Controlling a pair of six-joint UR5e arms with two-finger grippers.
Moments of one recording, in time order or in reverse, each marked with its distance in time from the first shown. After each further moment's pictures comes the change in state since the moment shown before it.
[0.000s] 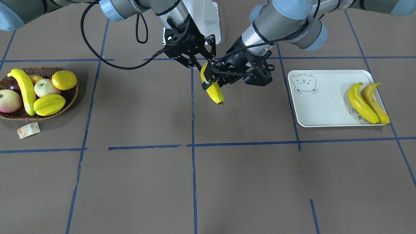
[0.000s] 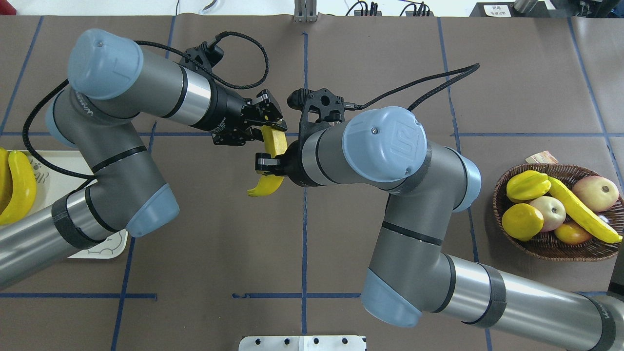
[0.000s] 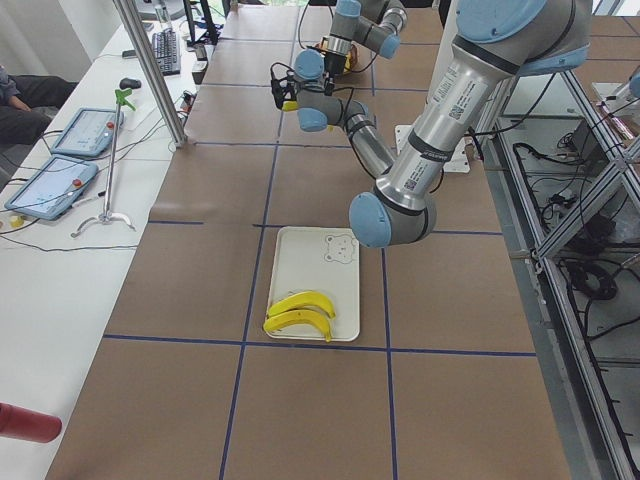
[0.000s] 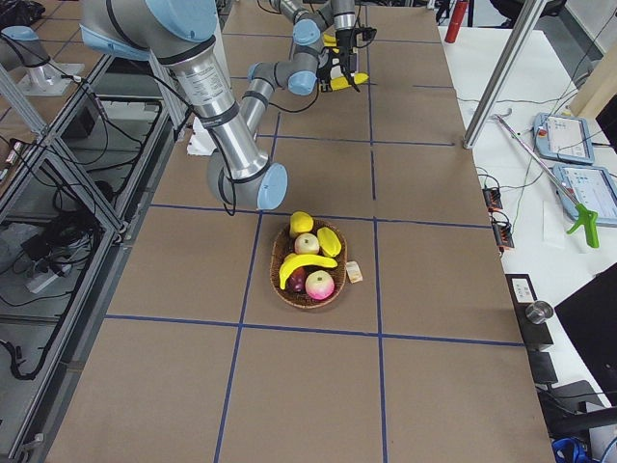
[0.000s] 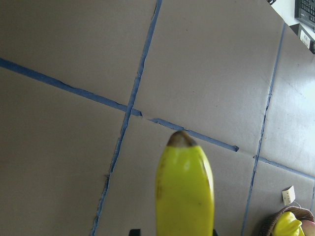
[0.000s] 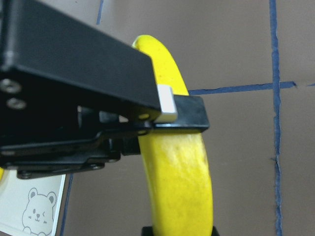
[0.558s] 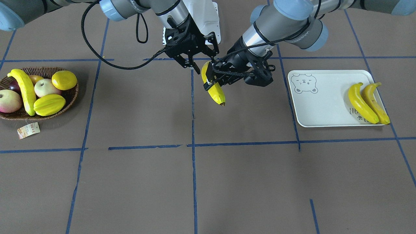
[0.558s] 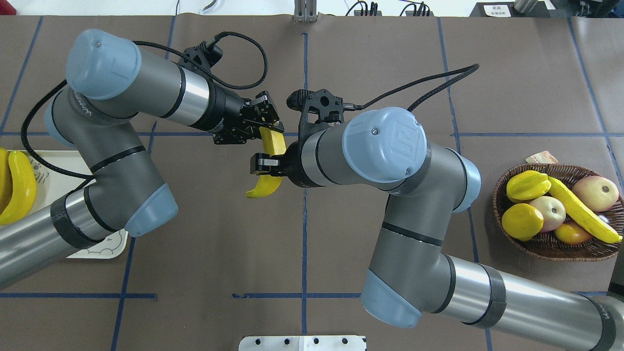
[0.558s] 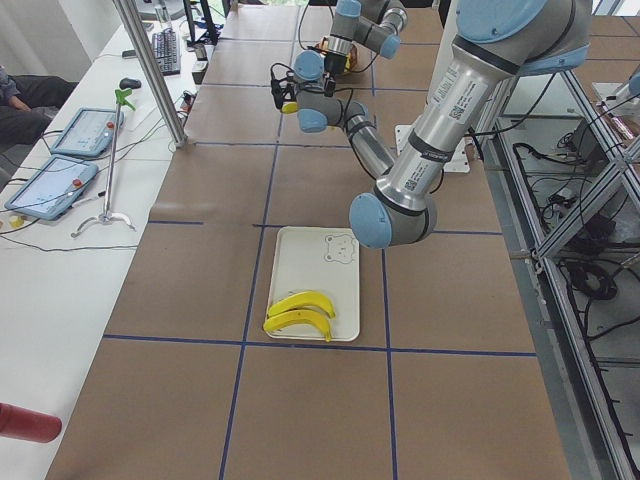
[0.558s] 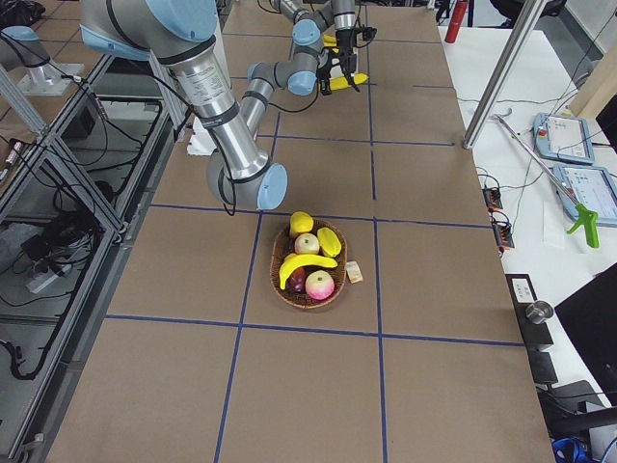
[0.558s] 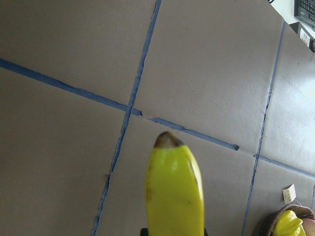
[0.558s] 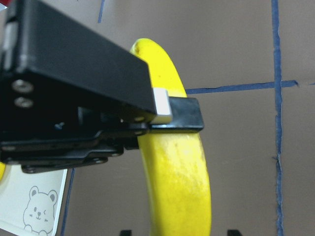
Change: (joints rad) left arm -0.004 0.005 0.000 -0.009 -0.002 0.013; right arm 0.000 -0.001 0.001 0.004 0.003 -0.003
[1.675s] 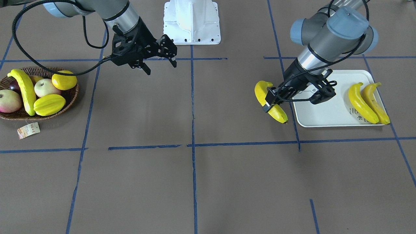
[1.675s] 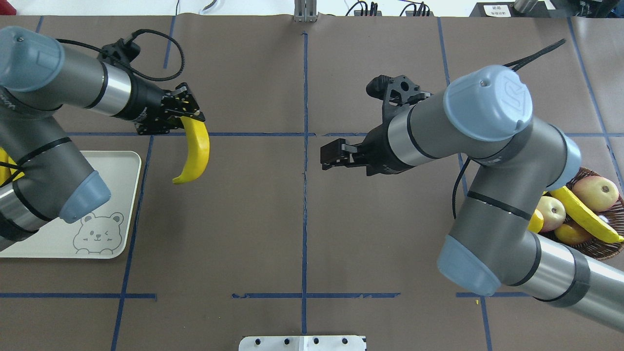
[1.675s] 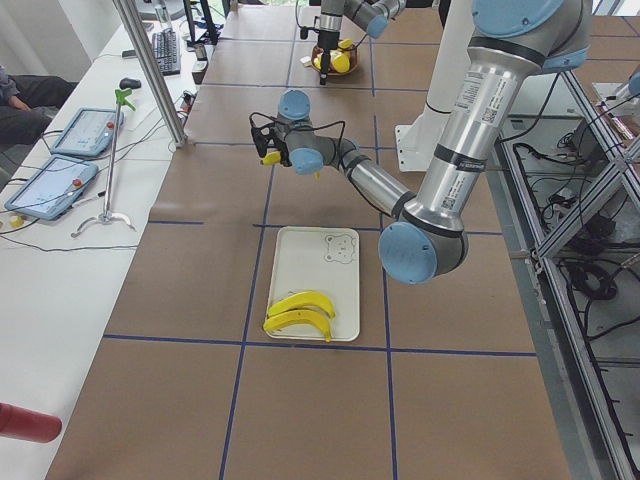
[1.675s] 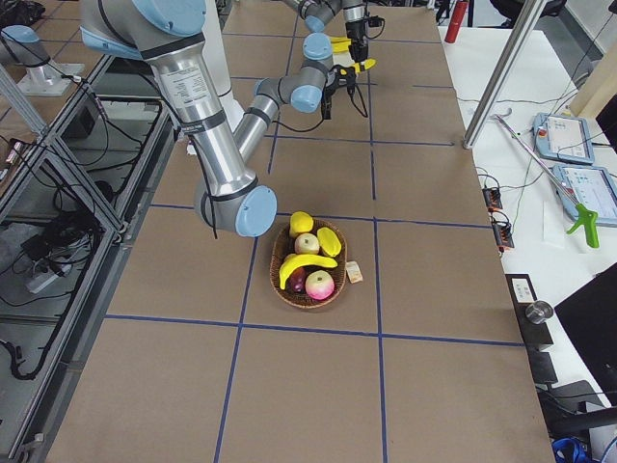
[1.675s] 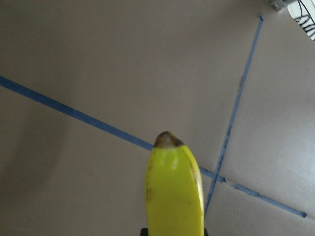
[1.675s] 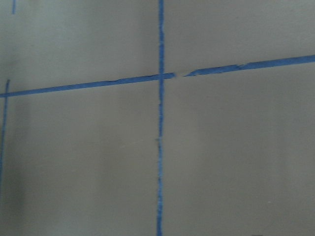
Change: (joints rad) left arm -0.155 0.273 -0.028 0.056 -0.026 0.098; right arm 0.180 -0.220 0.175 -0.184 0.256 -0.062
